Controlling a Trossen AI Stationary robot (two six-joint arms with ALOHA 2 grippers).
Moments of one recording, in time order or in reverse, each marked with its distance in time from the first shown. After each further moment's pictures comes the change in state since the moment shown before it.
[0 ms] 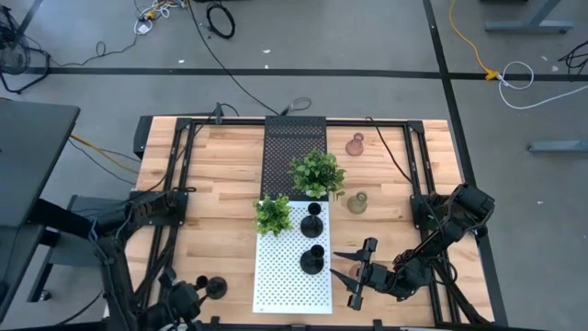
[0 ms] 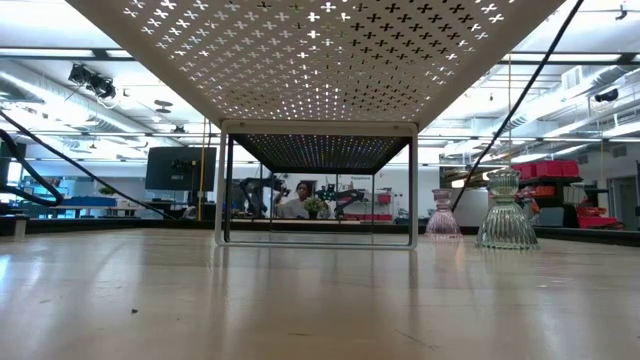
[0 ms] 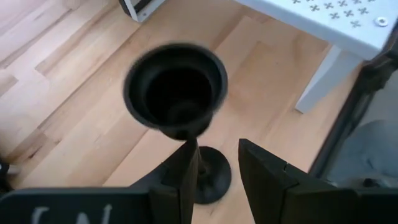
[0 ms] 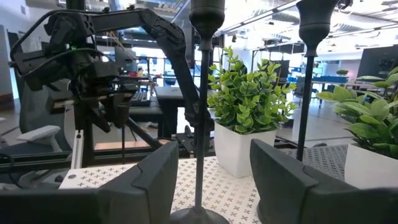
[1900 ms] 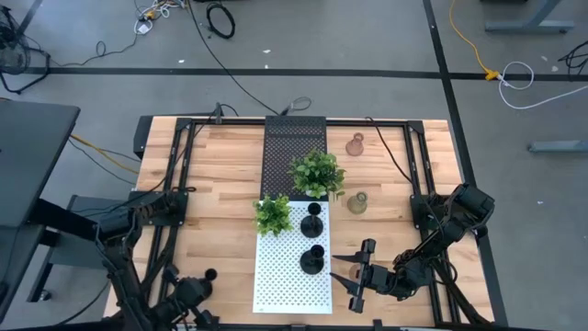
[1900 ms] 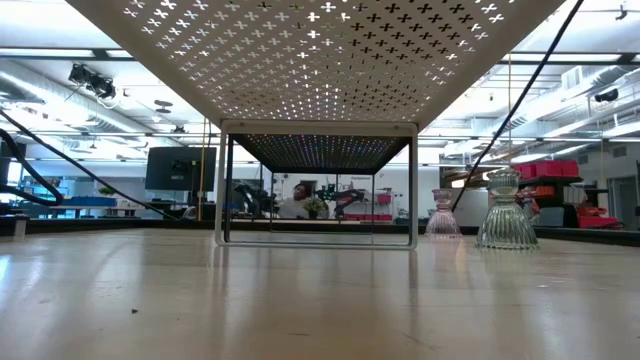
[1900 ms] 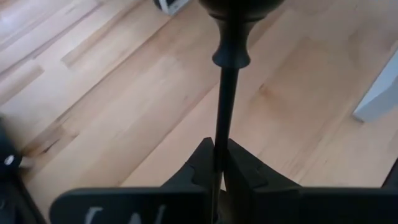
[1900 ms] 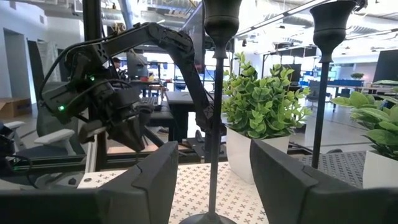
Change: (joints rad) left arm 0.010 0.041 -0.137 0.025 0.006 -0.108; right arm 0.000 0.000 0.001 0.000 -0.052 0.015
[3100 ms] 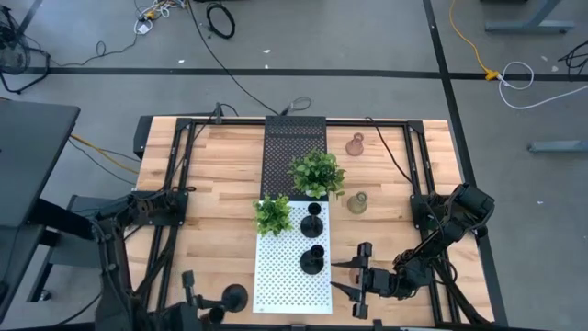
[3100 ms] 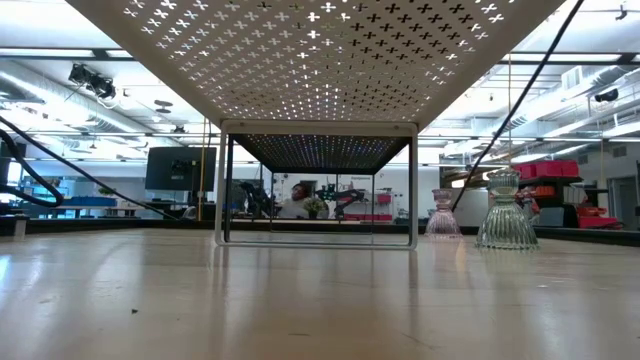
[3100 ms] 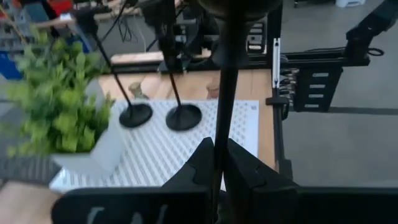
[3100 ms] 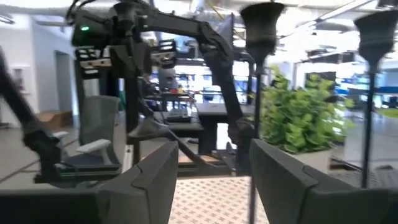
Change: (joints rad) left arm 0.080 -0.103 0.395 0.262 -0.515 0.990; right arm 0.000 0.000 0.000 -0.002 -0.147 0.053
